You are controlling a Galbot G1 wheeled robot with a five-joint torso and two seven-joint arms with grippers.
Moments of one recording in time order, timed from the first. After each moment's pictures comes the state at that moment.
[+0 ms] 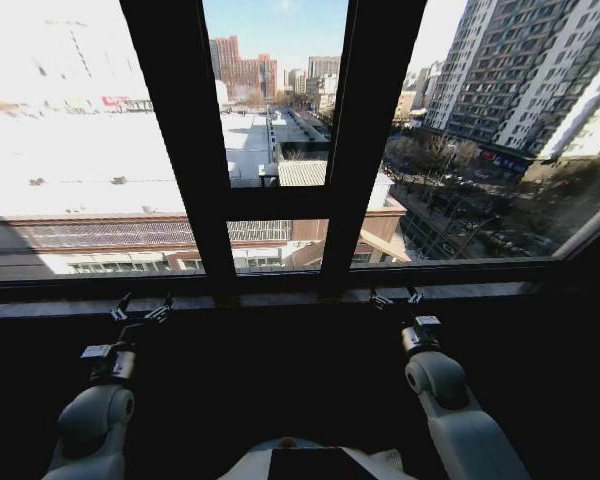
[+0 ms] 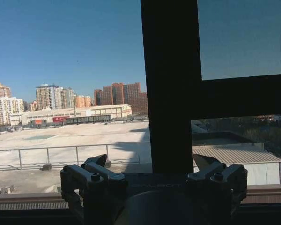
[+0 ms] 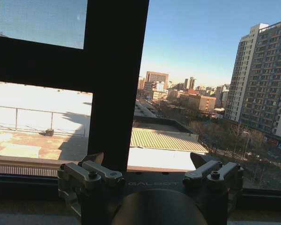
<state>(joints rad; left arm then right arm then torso) 1.54 -1.35 -0.91 -2.11 -0.28 0.14 0.11 -1.41 1.21 0.59 2.05 0.24 -0.26 0.16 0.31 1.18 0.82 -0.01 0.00</state>
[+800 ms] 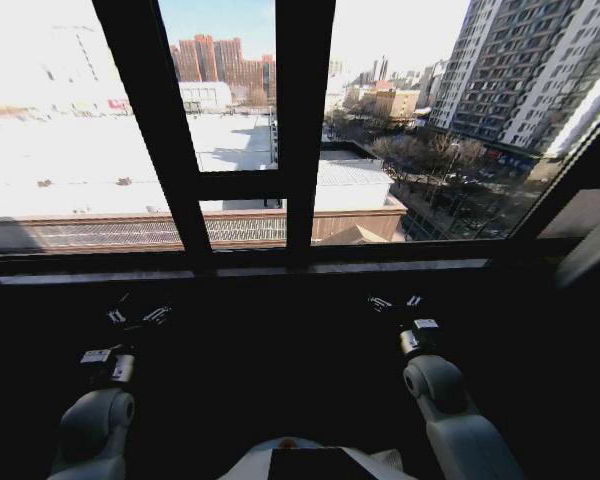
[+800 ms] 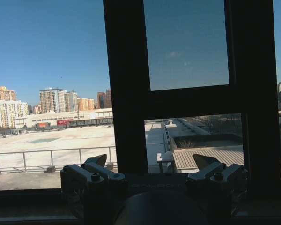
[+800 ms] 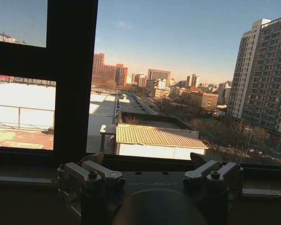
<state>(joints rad) 1.55 -1.36 -0.92 -2.11 -0.27 0.10 0.12 -1.43 1.22 0.58 2.06 0.23 -0.25 0.16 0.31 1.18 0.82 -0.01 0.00</state>
